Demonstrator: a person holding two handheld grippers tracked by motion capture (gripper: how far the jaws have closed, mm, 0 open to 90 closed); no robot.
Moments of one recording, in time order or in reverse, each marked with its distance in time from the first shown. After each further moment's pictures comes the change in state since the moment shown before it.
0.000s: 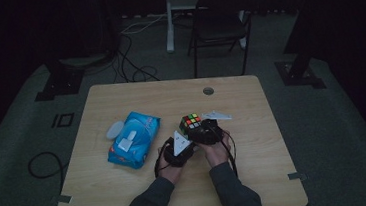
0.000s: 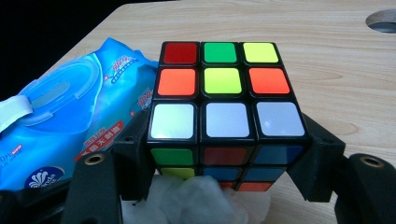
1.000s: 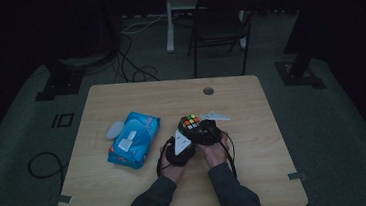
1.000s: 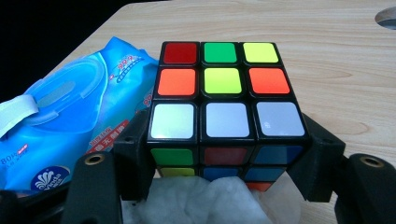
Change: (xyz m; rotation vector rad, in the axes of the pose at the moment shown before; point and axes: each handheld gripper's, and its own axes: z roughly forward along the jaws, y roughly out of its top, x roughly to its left) left arm -0.002 0.001 0.004 -0.020 -0.020 -0.024; right arm 0.004 -0.001 0.002 0.002 0.009 0.009
